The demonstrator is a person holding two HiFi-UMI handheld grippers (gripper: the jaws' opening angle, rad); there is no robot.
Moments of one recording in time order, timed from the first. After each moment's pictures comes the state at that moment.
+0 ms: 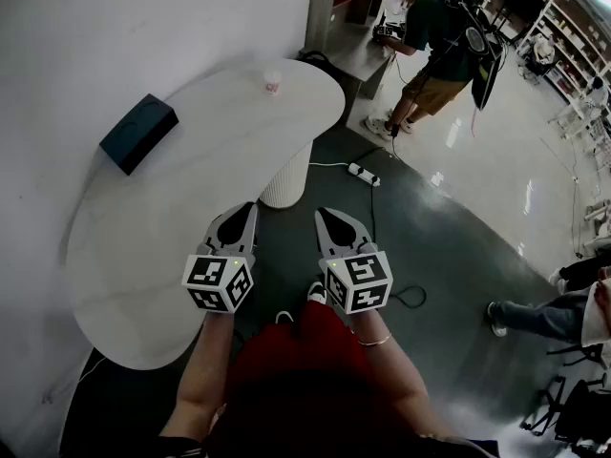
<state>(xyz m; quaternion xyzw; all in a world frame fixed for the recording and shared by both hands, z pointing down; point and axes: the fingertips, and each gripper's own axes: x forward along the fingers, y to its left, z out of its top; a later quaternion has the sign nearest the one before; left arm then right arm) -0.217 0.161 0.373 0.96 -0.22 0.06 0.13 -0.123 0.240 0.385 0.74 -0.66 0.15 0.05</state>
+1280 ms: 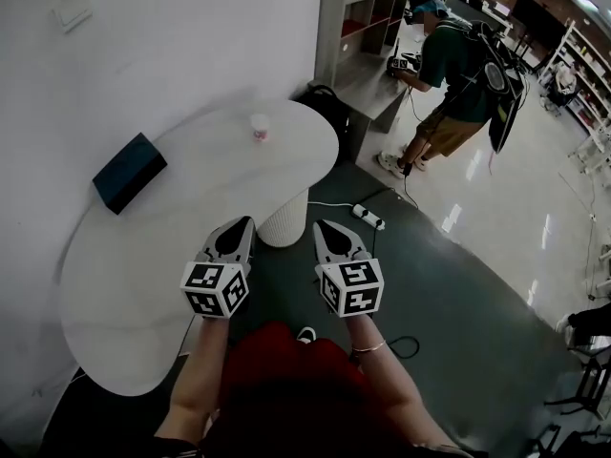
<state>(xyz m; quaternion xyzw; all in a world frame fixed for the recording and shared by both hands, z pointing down) -0.094 0.089 0.382 0.95 -0.28 0.09 0.13 0.019 0.159 0.403 0.71 -0.68 0.17 0.05</state>
